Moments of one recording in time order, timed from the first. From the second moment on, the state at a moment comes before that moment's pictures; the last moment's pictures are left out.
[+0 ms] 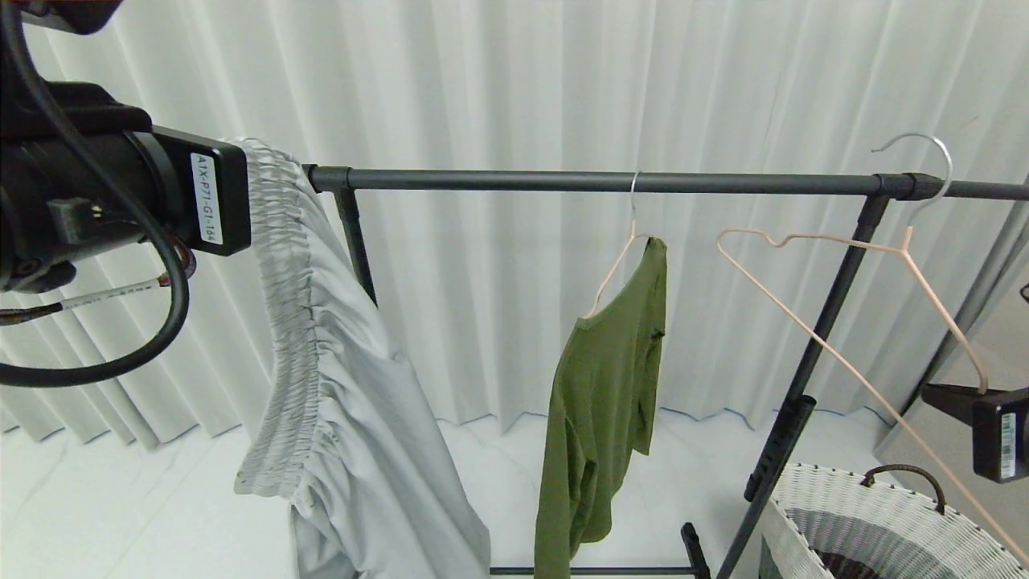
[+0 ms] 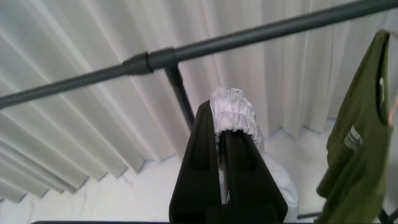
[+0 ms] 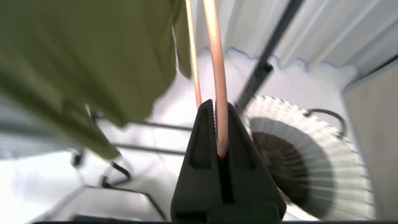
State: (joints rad) left arm -0.61 1.28 -1.19 0.04 0.53 0.24; right arm 0.42 1.07 -0.69 0.07 -0.21 0.08
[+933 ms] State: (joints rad) left arm -0.65 1.23 -1.10 0.04 0.53 0.26; right arm 0.46 0.91 -0.62 0.16 -0.19 0.03
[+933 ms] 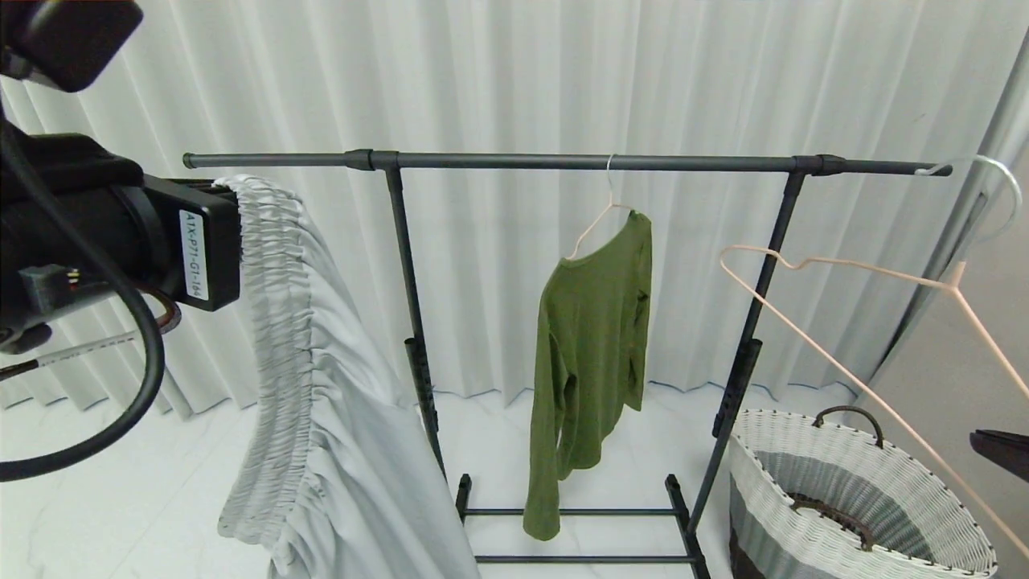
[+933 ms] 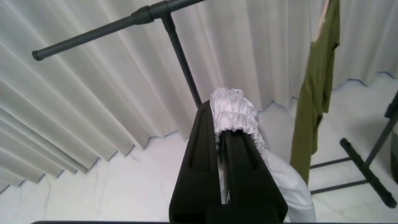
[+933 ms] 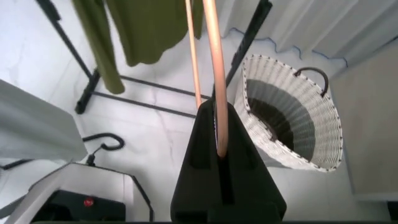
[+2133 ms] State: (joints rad) left arm -0.67 1.56 -1.28 0.05 0.62 0.10; right arm 1.30 1.12 -0.82 0.18 -0.17 0.38
